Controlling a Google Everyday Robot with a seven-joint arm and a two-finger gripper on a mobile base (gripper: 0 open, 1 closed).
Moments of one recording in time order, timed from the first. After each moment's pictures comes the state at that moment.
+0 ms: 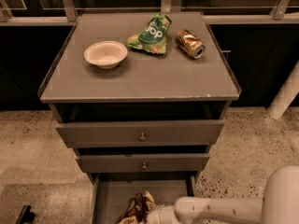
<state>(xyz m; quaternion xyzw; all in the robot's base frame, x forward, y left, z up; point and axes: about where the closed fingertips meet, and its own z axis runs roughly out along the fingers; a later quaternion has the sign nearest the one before) 0.384 0.033 0.272 -0.38 0.82 0.35 0.25</state>
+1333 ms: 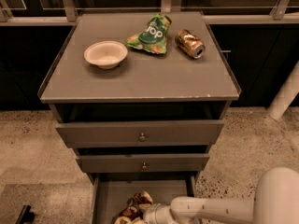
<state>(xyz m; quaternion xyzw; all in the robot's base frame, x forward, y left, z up) 0.394 0.050 0.250 -0.36 0.82 0.36 0.25</state>
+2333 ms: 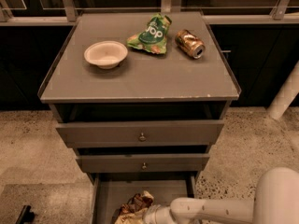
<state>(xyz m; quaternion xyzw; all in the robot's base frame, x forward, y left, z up) 0.394 0.050 0.250 -0.36 0.82 0.36 0.25</state>
